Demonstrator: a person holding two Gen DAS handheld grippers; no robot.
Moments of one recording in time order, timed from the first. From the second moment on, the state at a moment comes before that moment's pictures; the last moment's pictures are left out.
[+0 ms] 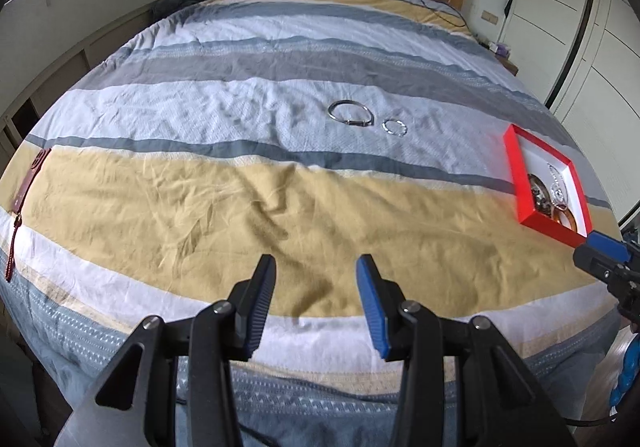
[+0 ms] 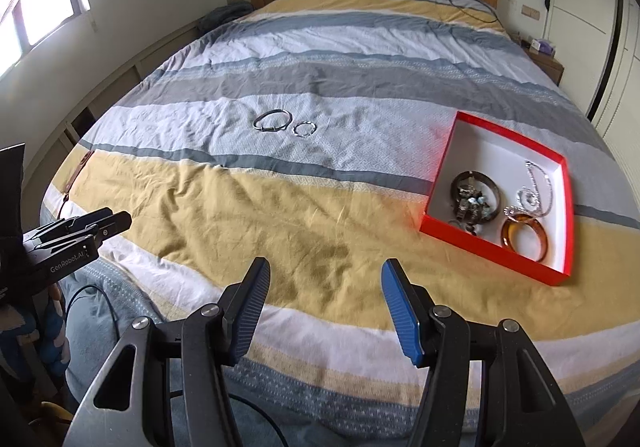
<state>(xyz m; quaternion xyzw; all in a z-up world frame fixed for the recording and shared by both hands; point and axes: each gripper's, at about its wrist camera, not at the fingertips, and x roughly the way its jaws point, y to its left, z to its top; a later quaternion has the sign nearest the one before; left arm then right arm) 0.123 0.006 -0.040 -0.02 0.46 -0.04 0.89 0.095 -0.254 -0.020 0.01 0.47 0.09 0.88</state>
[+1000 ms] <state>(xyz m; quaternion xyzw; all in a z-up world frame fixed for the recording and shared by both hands) 0.412 -0.029 -0.144 0.03 0.50 -0.09 0.86 0.373 -0.195 -0.139 -0.01 0.51 0.15 0.85</state>
